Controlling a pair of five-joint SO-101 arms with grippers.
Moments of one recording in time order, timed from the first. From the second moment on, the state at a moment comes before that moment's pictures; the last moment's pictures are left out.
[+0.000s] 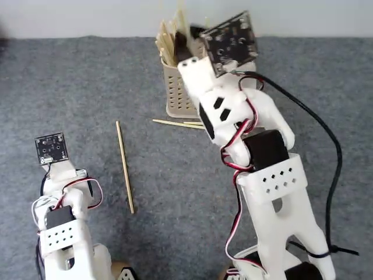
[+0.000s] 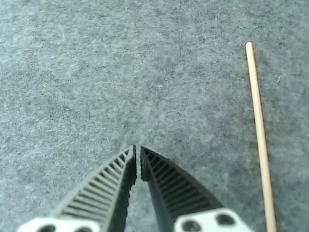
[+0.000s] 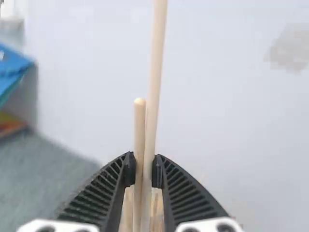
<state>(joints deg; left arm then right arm) -24.7 -57.9 82.4 37.1 3.0 -24.8 -27.3 4.7 27.9 10.2</state>
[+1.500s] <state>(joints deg) -24.7 -57.9 82.4 37.1 3.0 -19.3 -12.7 4.8 34.9 4.8</state>
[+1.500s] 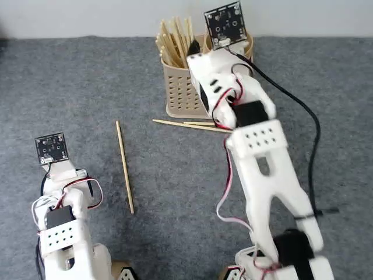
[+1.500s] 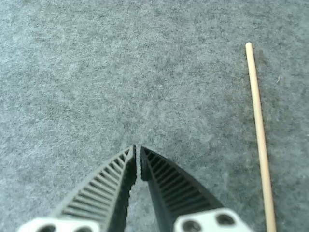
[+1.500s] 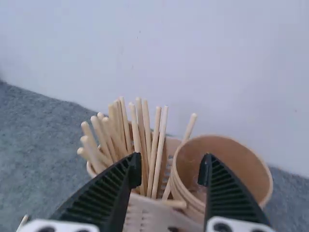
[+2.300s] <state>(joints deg) -24.7 -57.9 82.4 37.1 3.0 -19.3 -25.1 8.7 89.5 32.1</state>
